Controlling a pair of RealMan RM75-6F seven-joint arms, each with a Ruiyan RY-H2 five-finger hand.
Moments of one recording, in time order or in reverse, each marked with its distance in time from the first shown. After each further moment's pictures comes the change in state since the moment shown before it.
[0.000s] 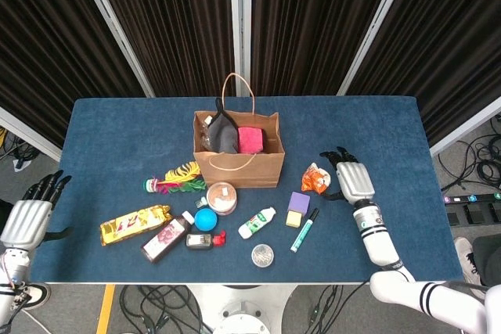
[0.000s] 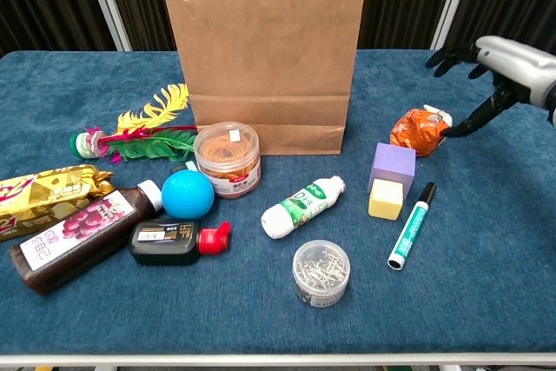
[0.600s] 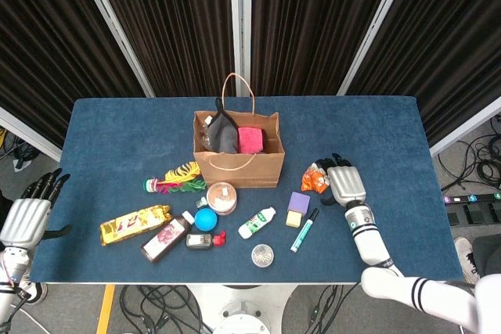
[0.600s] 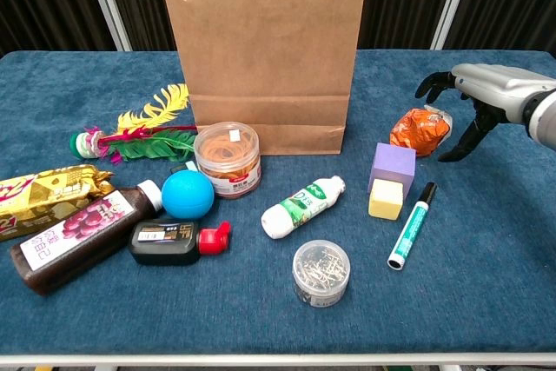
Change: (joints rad) left arm -0.003 -0.017 -0.006 0.037 0.005 0.009 -0.018; right arm 0.072 -0.032 -0.017 -0.005 0.185 -0.030 -0.287
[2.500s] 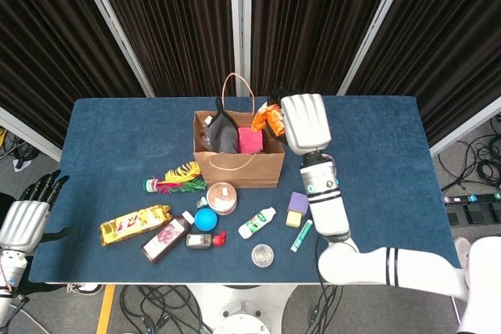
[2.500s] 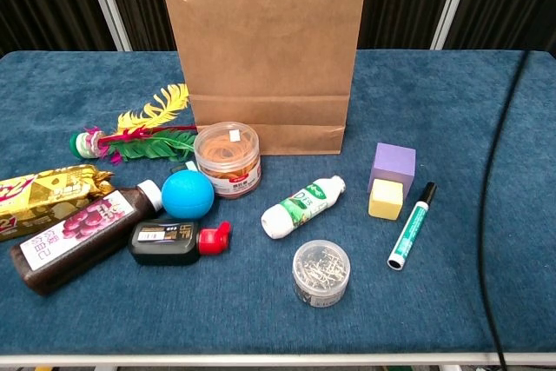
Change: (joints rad) left arm 0.012 0.037 0.006 -0.063 0.001 0.016 0.023; right arm 0.333 0.054 0.358 -0.363 0.081 0.329 -0.300
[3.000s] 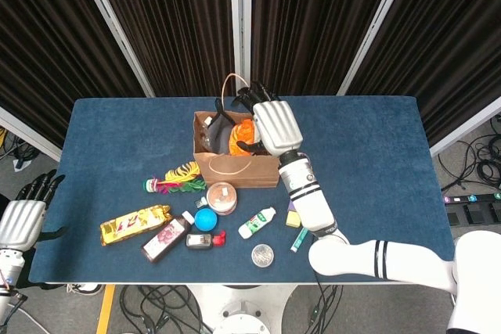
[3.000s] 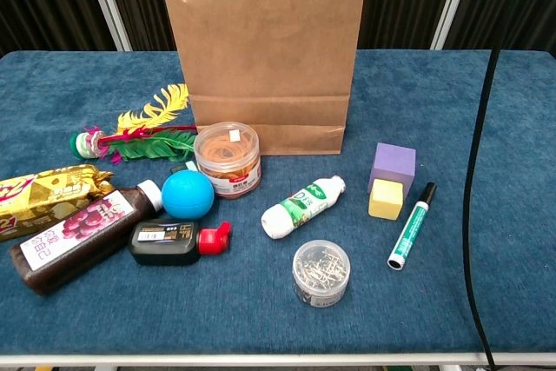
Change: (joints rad) left arm 0.000 -0.012 -0.005 0.033 -0.012 -0.013 -0.022; right arm 0.047 -0.010 0.008 0.052 0.041 -0.191 0.236
